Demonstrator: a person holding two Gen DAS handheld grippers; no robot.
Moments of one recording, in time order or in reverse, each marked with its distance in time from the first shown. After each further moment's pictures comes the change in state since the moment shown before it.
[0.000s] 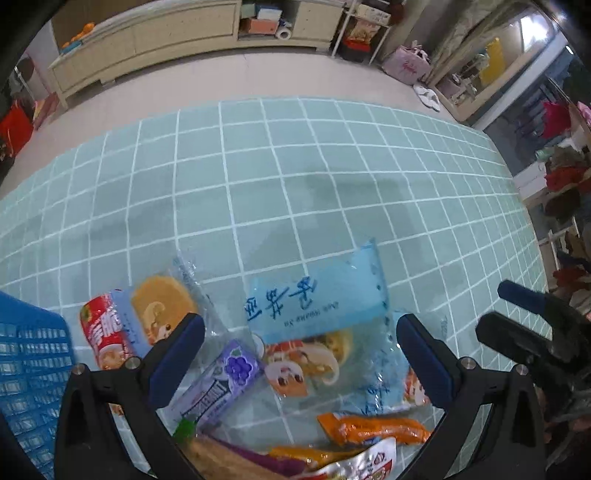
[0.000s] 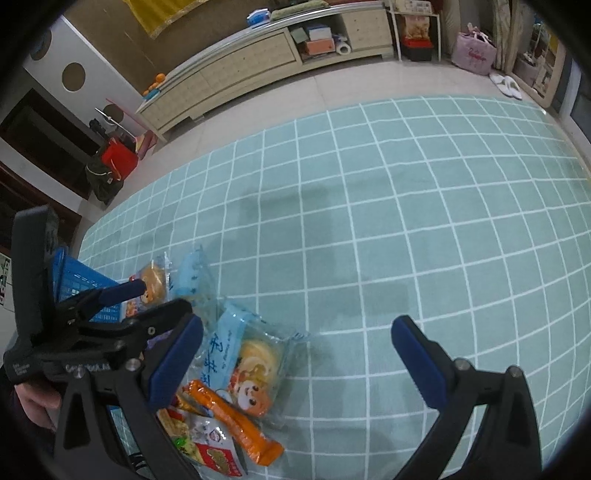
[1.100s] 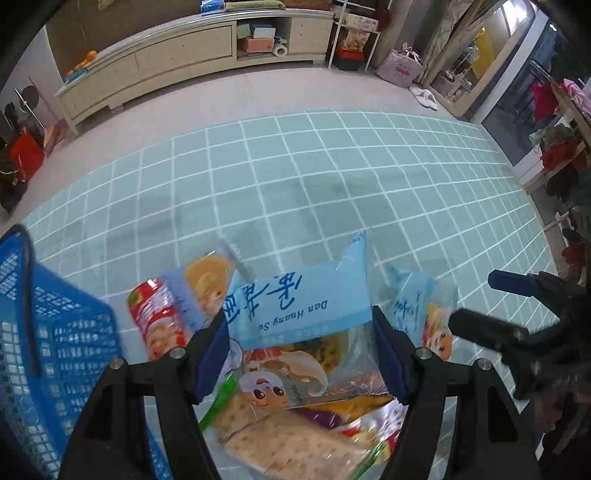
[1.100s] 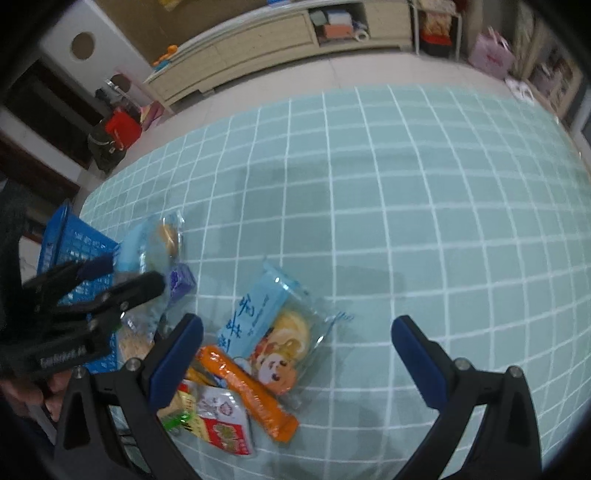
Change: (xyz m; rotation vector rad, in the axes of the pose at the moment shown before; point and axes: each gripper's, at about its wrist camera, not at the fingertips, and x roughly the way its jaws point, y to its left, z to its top) left arm -0.048 0.003 -0.034 0.091 -0.065 0.077; right arm 0.010 0.026 -0.015 -0.044 0.087 -0.015
